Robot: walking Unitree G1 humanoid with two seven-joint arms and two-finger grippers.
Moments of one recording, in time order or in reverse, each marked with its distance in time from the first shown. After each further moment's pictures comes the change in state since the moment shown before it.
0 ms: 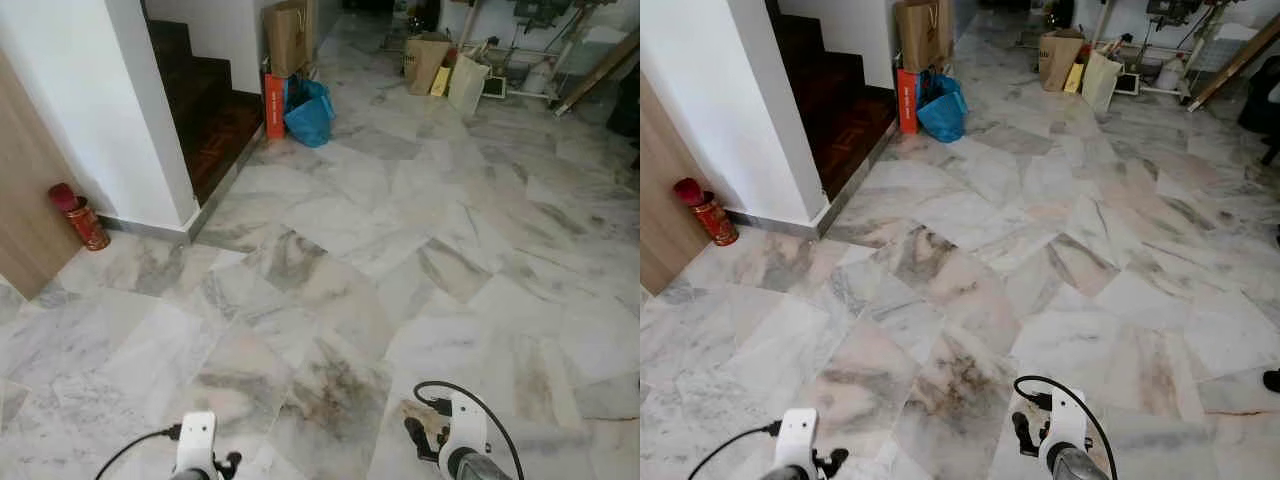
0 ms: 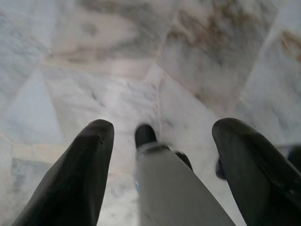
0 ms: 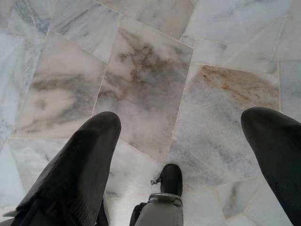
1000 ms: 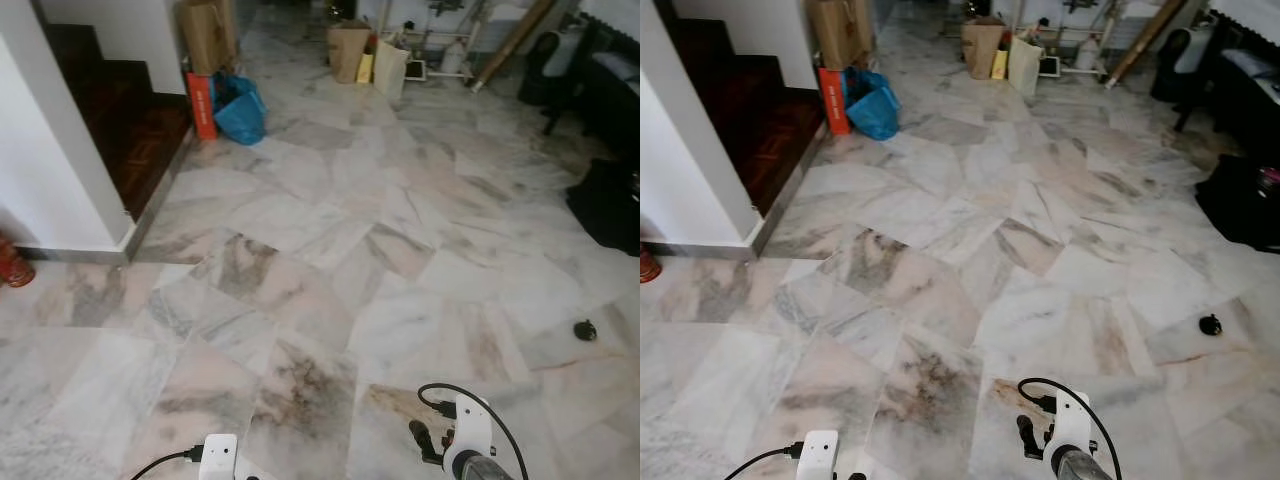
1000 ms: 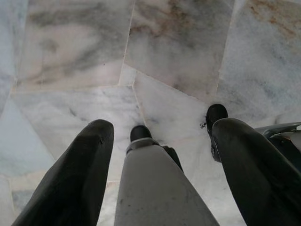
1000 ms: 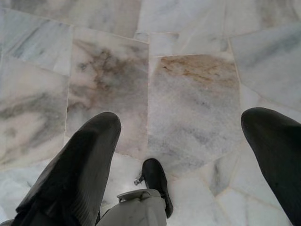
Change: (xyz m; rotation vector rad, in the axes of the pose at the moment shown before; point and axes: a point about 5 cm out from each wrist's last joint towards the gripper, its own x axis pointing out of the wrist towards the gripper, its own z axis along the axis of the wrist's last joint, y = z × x) left arm -0.001 -0.015 -0.008 0.022 0.026 0.007; right arm -0.001 -0.006 -0.001 -0.002 0.007 -0.021
